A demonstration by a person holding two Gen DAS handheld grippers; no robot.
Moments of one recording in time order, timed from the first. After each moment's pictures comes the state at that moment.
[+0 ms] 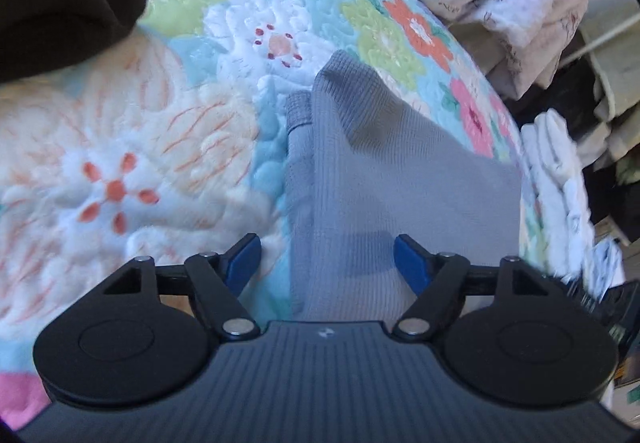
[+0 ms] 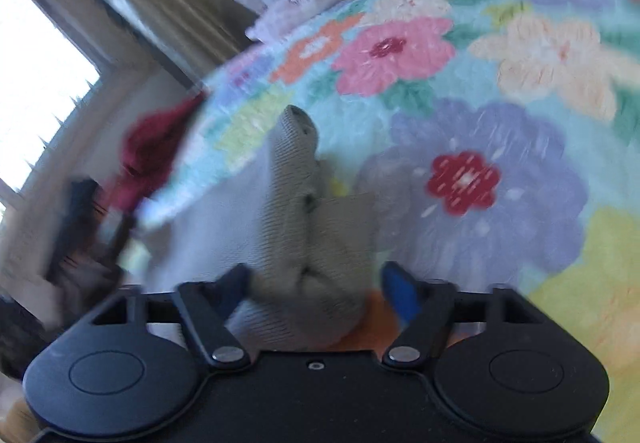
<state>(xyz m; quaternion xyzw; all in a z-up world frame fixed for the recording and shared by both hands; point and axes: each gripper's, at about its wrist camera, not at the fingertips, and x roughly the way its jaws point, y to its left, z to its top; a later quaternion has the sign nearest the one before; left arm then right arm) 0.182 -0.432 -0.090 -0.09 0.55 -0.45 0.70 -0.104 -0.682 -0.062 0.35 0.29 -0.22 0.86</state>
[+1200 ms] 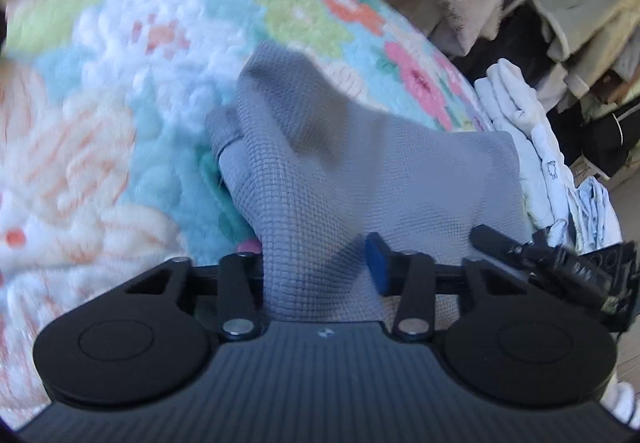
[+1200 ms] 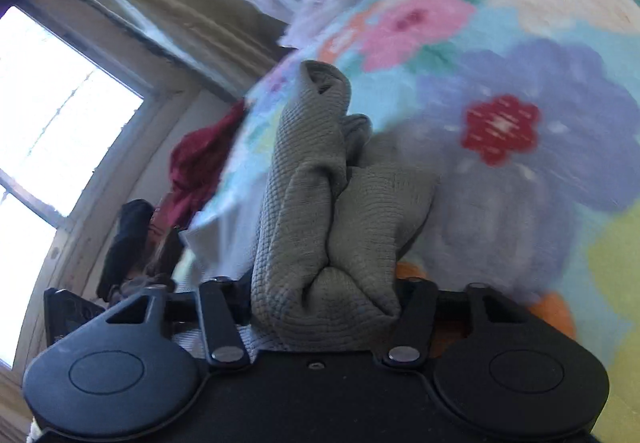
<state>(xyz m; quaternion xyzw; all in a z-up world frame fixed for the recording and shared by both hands) 0.148 -0.476 -0.088 -0.04 0.47 -0.55 0.69 -0.125 -0.685 -0.101 0.47 0.18 -0.13 0.86</state>
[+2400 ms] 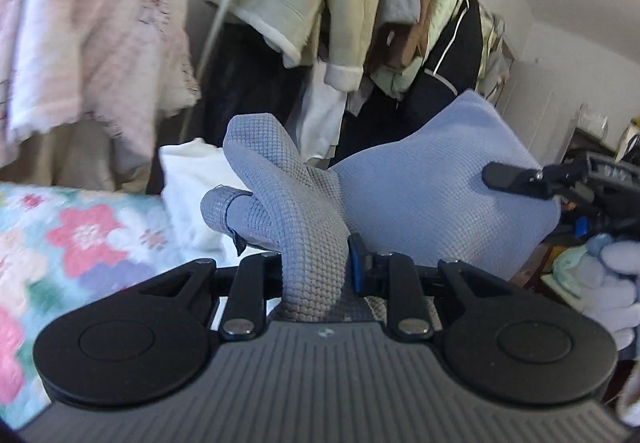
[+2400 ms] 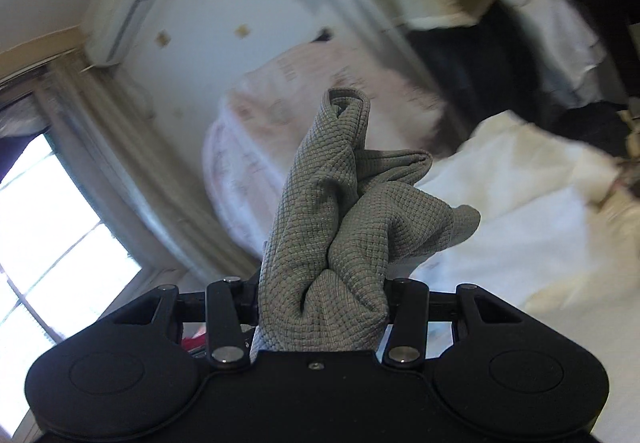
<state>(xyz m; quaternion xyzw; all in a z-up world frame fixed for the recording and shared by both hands) -0.185 -0.886 0.161 0.03 0.23 -0.76 0.61 -0.467 -0.959 0.184 0.36 0.04 -0.27 0.89</state>
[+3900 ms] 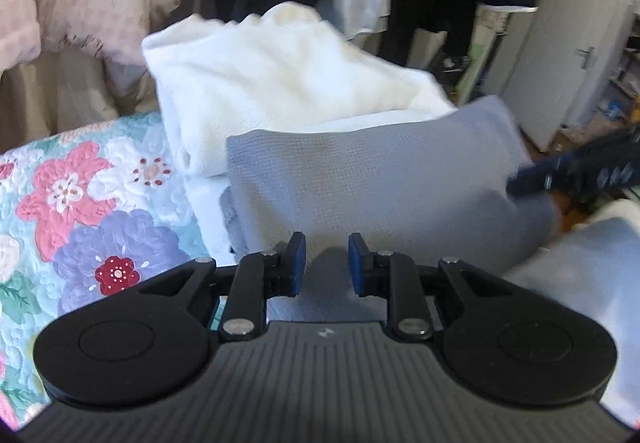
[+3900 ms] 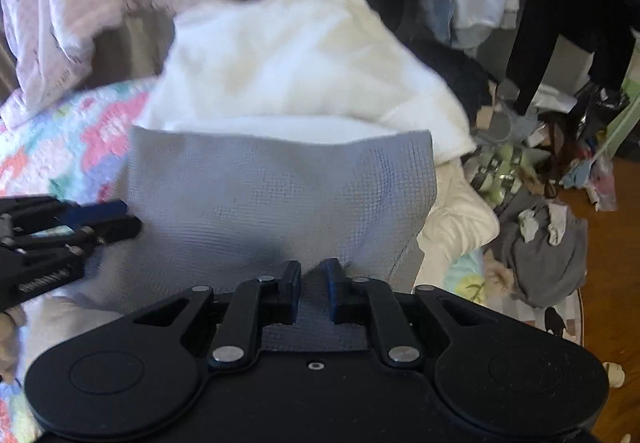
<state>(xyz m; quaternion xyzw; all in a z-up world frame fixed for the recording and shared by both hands) -0.207 -1.003 0.082 0.19 0.29 -0.72 0.60 -0.420 -1.096 0.109 0.25 0.38 -0.44 0.78</state>
